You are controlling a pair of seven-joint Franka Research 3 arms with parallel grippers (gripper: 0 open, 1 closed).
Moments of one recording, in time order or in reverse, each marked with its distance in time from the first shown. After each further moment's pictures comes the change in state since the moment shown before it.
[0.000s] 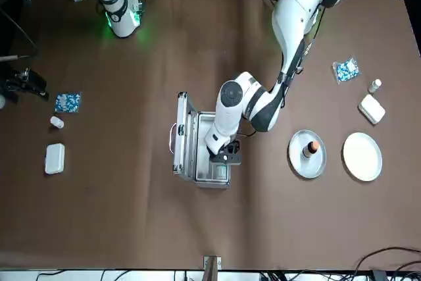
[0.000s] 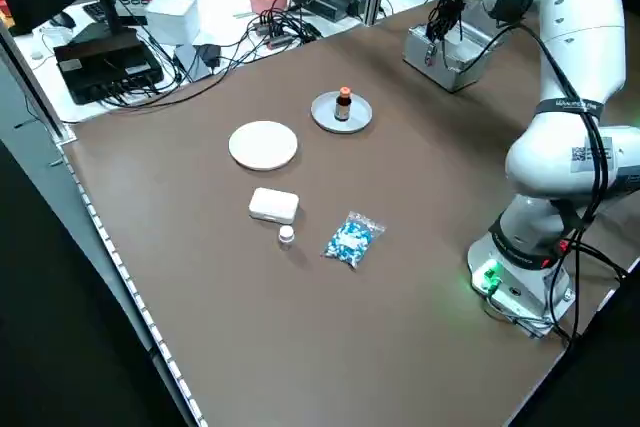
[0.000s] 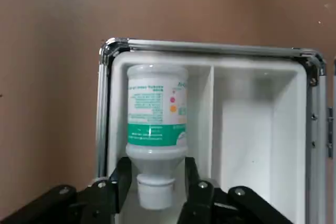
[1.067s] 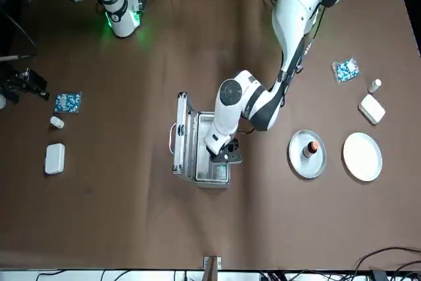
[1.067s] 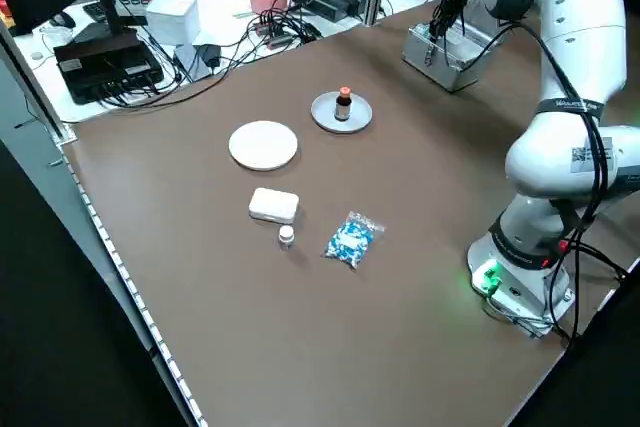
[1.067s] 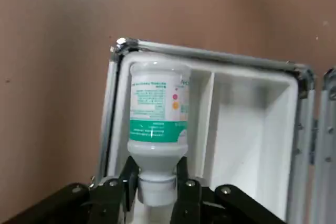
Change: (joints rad) left arm 0.000 -0.012 -0.008 0.013 -0.004 -0.028 -0.084; right arm 0.001 0.000 0.001 0.000 0.000 0.000 0.000
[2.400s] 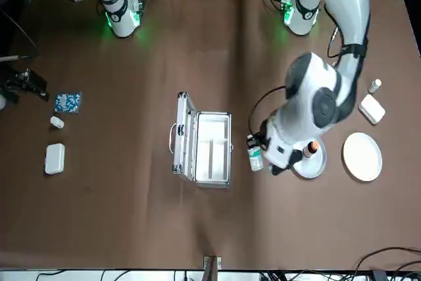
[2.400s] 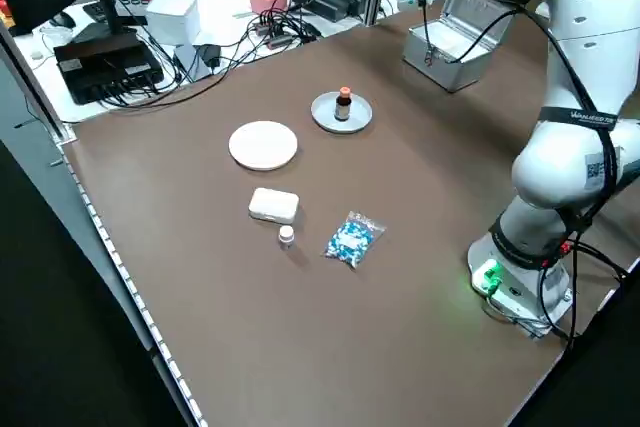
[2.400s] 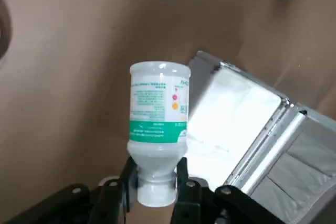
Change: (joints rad) left arm 0.267 -0.242 0.001 0.023 -0.511 -0.432 0.120; right arm 0.000 0.000 0.000 -0.001 0.000 0.006 0.000
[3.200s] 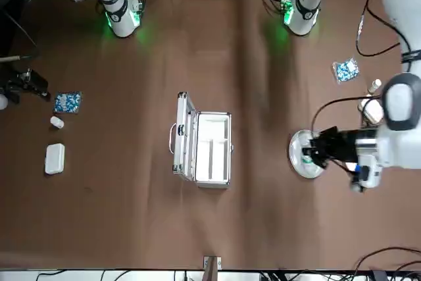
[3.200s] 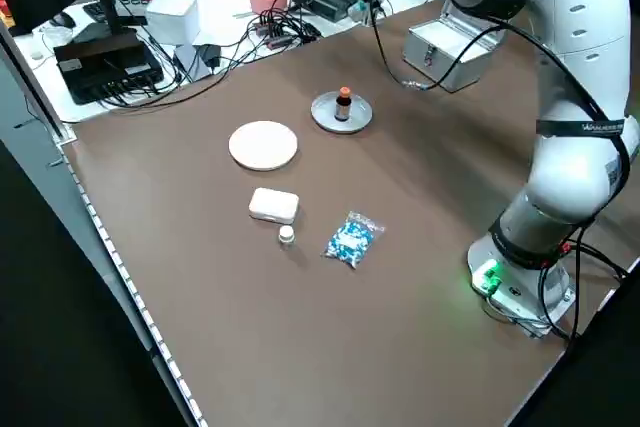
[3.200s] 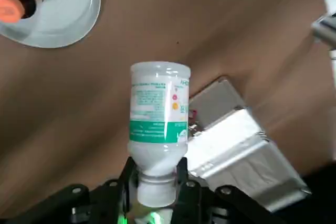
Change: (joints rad) left arm 0.438 -0.014 0.003 0.000 -0.368 -0.251 -0.005; right arm 0.003 0.000 0.001 -0.003 0.000 -0.001 0.000
